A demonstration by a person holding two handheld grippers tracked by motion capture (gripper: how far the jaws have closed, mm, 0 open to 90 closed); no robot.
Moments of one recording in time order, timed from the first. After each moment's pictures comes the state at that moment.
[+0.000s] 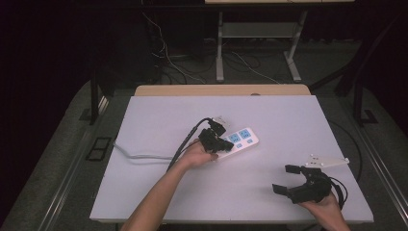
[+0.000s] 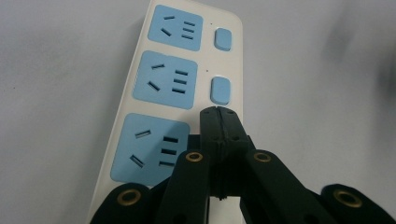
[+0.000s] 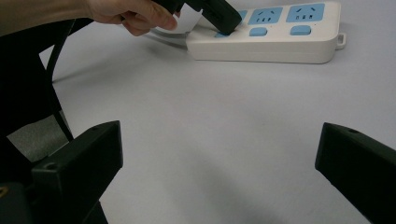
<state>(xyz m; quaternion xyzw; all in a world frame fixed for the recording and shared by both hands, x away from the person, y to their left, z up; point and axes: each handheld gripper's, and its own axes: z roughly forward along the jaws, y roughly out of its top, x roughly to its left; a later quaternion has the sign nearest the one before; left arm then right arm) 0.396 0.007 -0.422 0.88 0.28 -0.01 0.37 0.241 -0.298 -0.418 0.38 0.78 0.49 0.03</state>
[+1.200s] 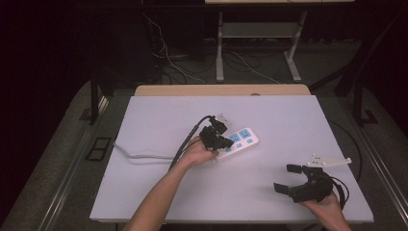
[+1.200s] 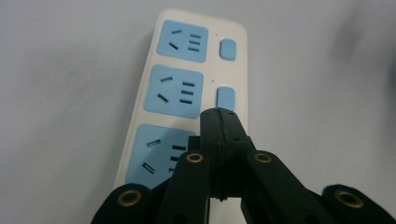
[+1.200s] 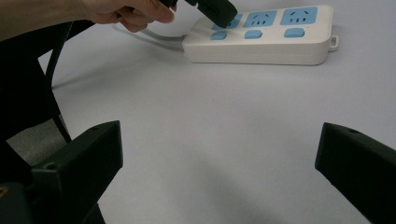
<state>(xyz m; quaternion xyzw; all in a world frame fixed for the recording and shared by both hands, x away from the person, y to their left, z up) 0.397 0.007 -0.409 0.89 0.27 0.01 0.37 0.242 -0.302 -0.418 0.39 0.78 0.49 0.04</state>
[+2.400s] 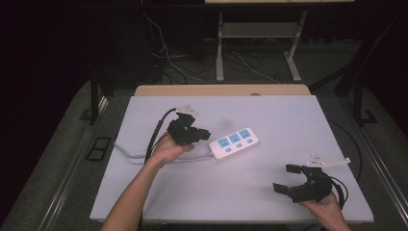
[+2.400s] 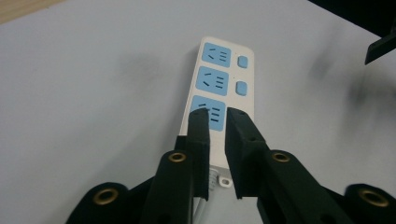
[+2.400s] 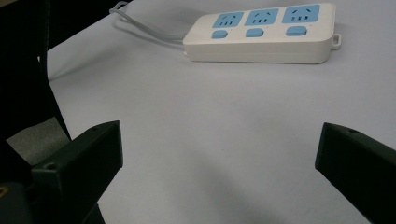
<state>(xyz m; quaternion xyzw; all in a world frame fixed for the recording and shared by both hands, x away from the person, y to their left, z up) 0.381 0.093 -0.365 0.85 0.30 0.03 0.42 0.242 -0.300 -0.419 0.39 0.78 0.49 0.03</state>
